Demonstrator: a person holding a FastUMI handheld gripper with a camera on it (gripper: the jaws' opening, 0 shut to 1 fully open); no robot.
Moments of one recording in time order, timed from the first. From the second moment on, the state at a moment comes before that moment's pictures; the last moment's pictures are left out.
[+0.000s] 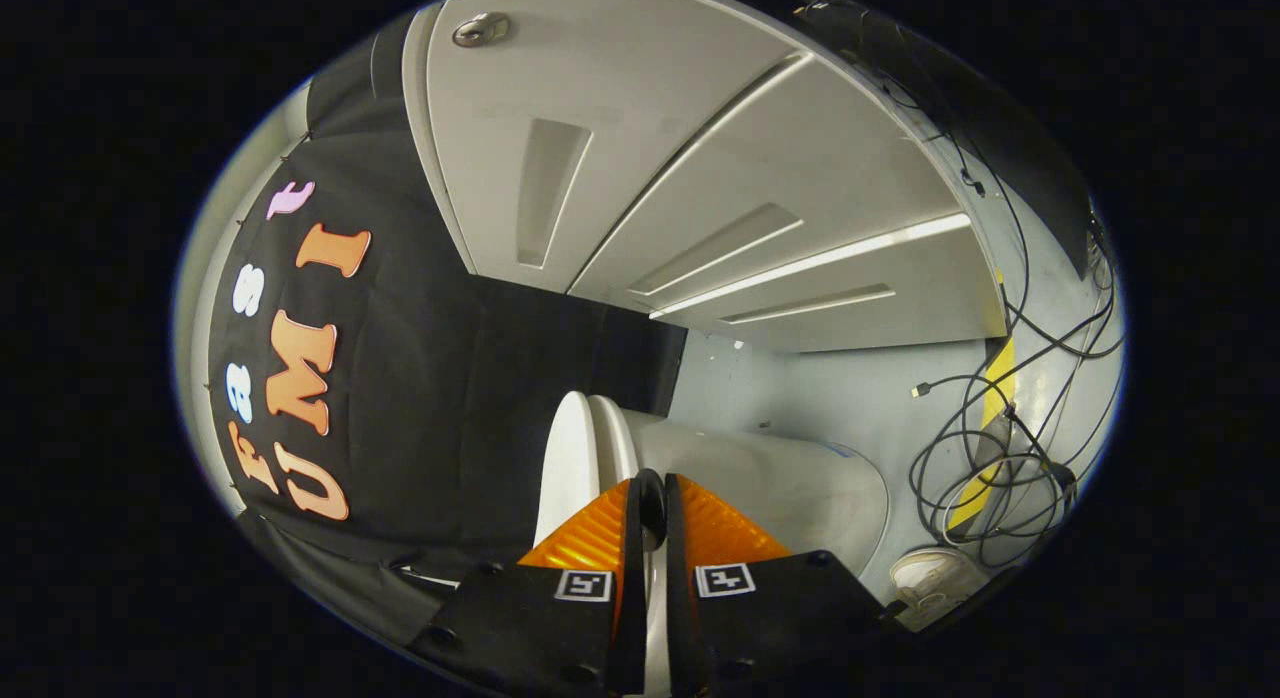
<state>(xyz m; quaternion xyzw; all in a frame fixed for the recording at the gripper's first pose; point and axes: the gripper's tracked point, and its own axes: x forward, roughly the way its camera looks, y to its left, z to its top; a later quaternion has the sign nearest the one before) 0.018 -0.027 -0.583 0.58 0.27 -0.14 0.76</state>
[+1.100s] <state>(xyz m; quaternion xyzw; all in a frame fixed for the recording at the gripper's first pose) 0.045 -0.008 -0.485 0.55 0.26 -0.10 0.79</state>
